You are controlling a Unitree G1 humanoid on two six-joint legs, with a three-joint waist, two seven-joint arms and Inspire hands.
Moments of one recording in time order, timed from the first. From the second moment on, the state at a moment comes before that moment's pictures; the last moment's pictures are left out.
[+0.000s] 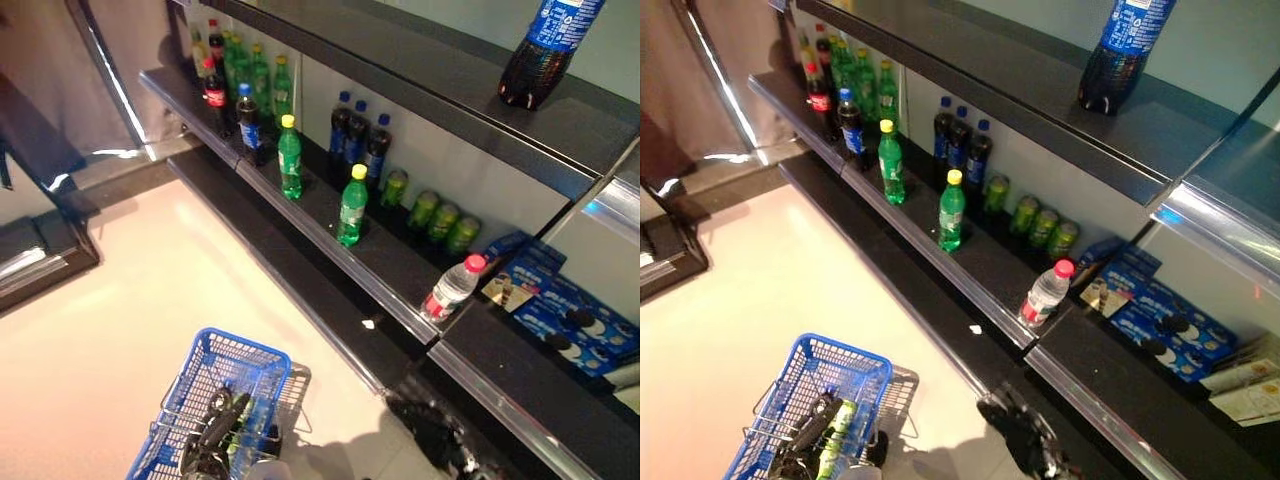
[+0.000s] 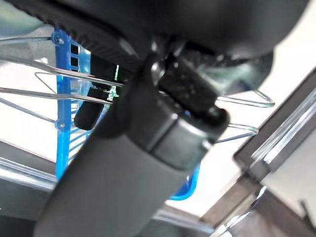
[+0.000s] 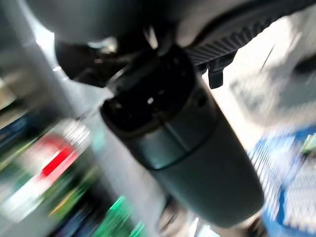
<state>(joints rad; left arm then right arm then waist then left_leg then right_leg) 0.18 0.13 -0.03 0.78 -1.09 -0.24 0.15 0.28 -0.32 0.26 0.63 0.83 -0.05 0.20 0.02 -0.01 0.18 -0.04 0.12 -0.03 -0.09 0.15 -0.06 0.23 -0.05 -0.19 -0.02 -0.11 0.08</state>
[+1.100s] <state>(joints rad) 0.08 0.13 -0.06 1.02 -1.13 -0.25 0.14 0.17 -0.16 0.02 1.09 0.86 -0.10 -0.05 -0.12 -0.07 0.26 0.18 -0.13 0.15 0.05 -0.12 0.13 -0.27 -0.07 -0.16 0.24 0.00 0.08</state>
